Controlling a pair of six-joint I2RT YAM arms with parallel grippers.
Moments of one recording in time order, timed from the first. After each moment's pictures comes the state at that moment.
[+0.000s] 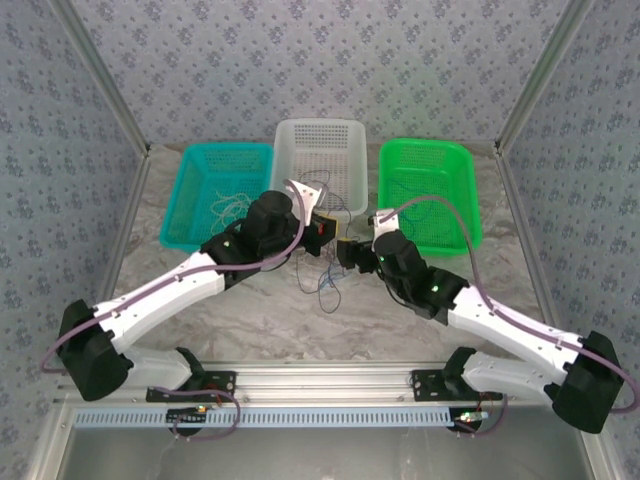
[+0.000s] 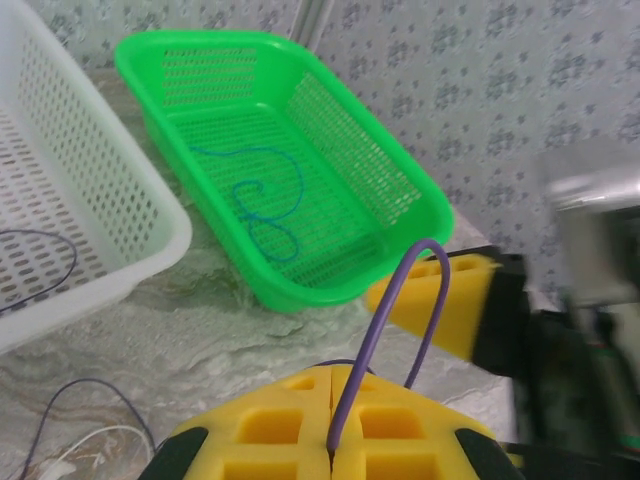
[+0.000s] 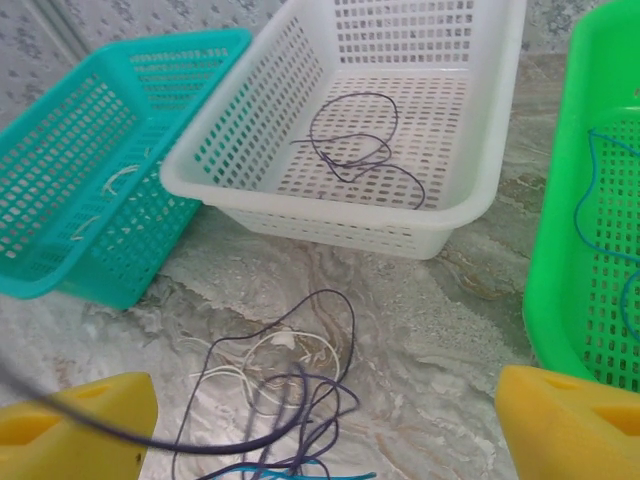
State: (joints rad) left arm -0.87 1.29 1.09 -0.16 0.12 -0.39; right arm 0.86 1.06 0.75 -0.17 0.38 0.44
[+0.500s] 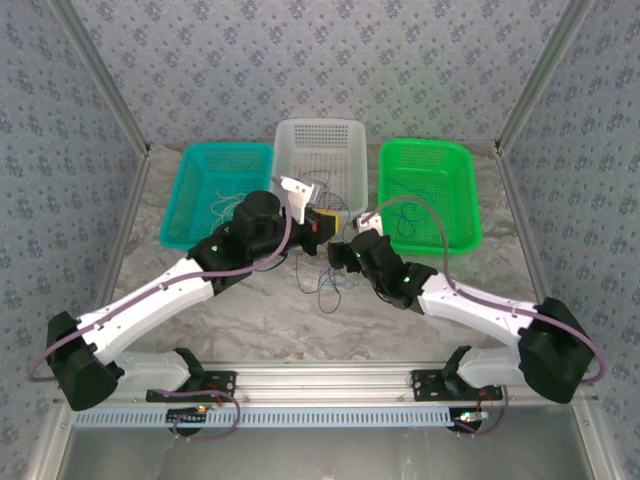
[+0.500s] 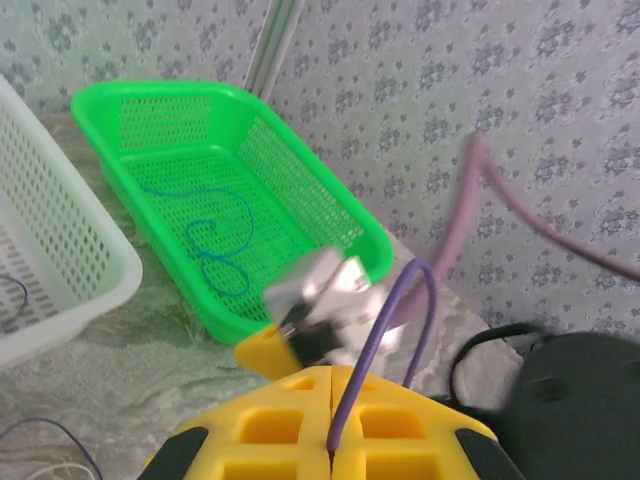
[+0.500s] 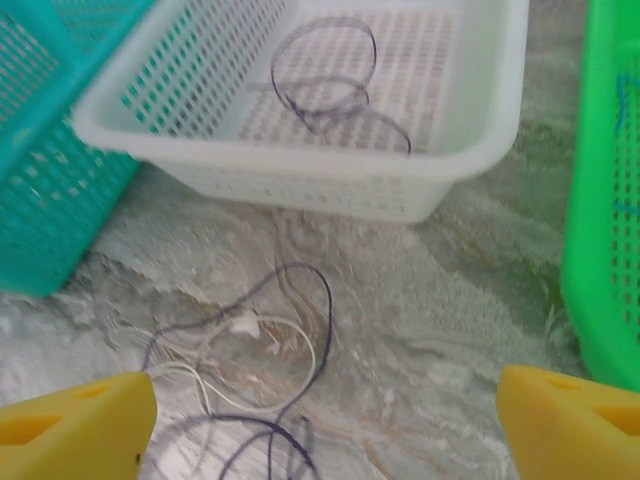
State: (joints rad) left arm -0.88 1.21 1.11 -0.13 0.15 -0.42; right arm 0.85 1.29 0.74 -0.07 0.41 0.48
